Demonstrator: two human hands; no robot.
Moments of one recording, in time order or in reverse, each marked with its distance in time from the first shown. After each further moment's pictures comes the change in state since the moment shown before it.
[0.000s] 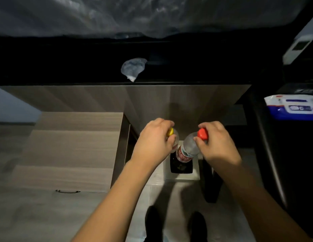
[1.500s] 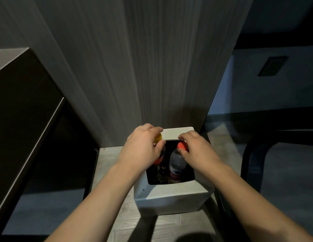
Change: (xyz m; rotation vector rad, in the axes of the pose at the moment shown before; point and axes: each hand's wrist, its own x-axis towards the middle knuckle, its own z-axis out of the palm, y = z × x) left_hand 0.032 -0.198 0.461 0.101 0.121 0.202; right_hand 0.074 0.319 0.398 -0.166 0.038 -0.095
